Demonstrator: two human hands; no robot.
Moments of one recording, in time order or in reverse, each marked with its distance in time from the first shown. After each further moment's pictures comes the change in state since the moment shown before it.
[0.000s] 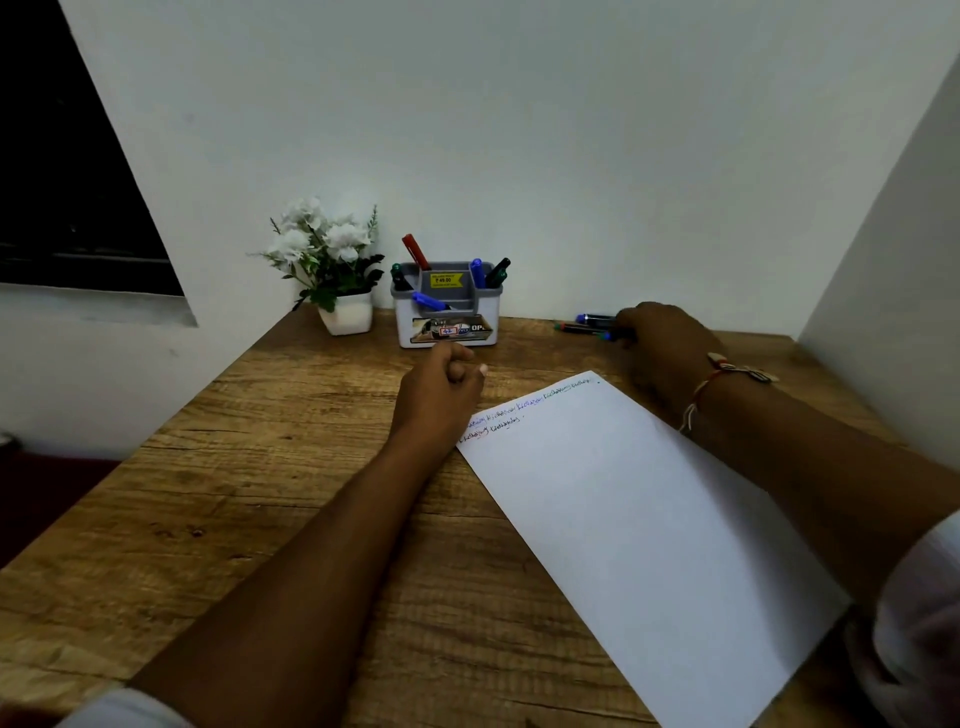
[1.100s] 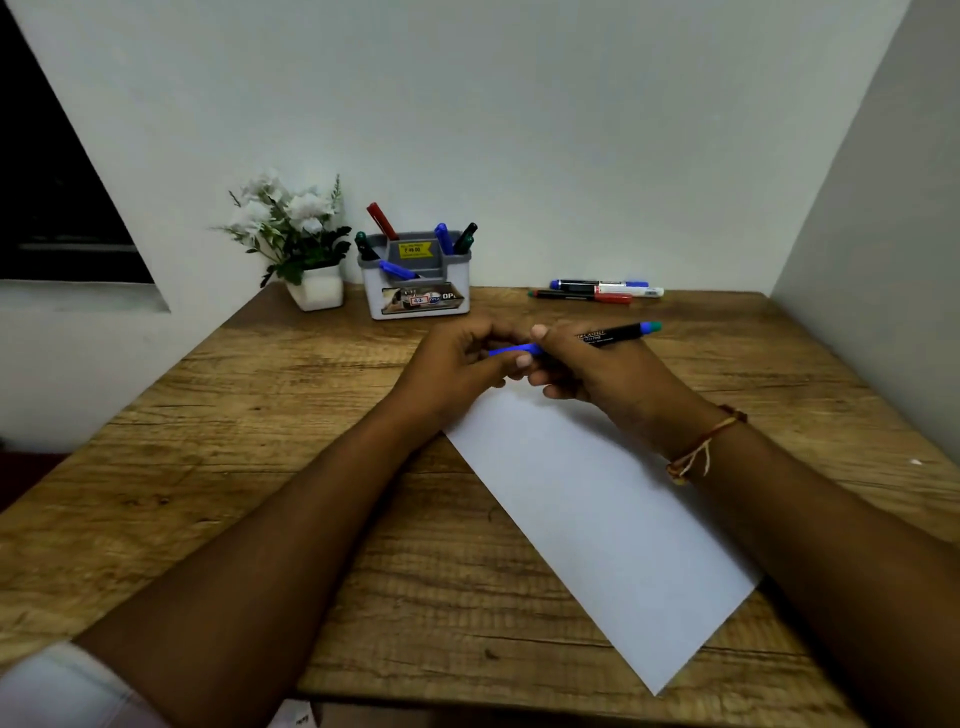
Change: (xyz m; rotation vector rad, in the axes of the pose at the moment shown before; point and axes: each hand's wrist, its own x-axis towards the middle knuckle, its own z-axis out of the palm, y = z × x) left_hand -0.025 0.027 0.012 -0.271 -0.413 0.290; right_hand -0.127 -0.085 -0.021 1.306 -0.100 0.136
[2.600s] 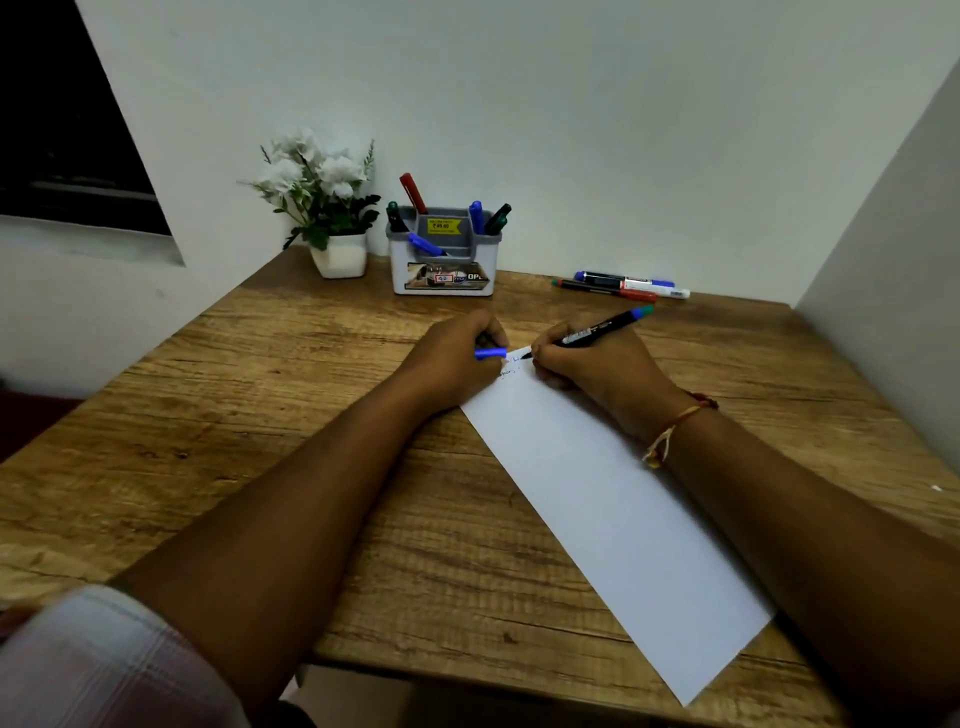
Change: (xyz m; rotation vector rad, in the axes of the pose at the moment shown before) left_hand 0.005 -0.030 -0.024 0.527 0.030 -0.209; right_hand 0.026 0.016 0.025 -0.313 0.074 0.000
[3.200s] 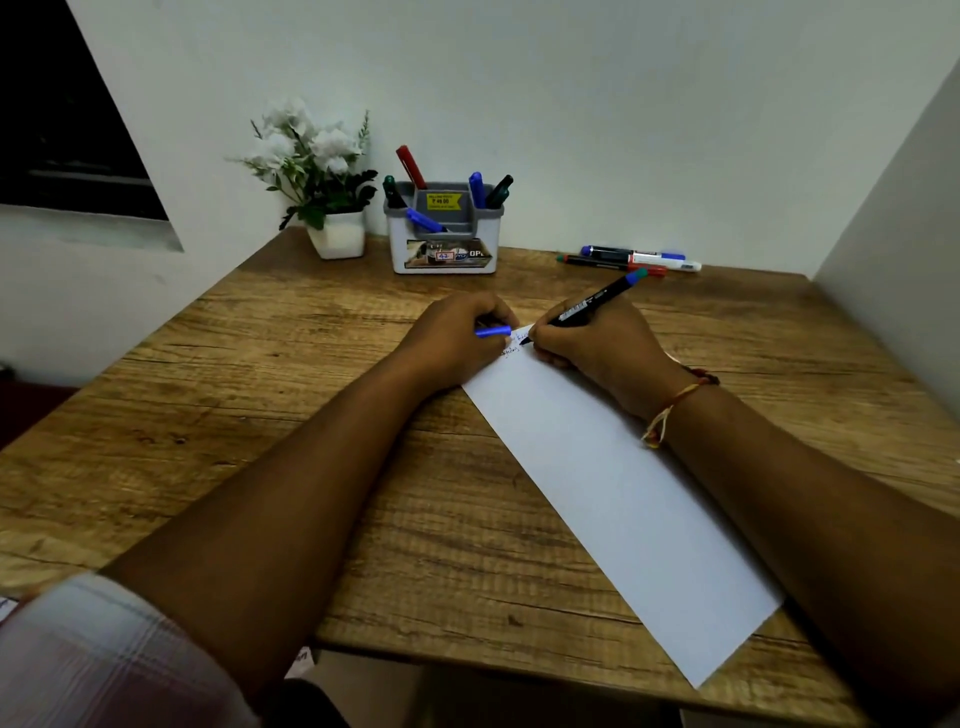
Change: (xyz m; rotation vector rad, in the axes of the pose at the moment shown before) left_hand 0.005 -0.004 0.000 0.012 -0.031 0.022; right_hand 0.014 0.009 0.005 -0.098 0.004 -0.020
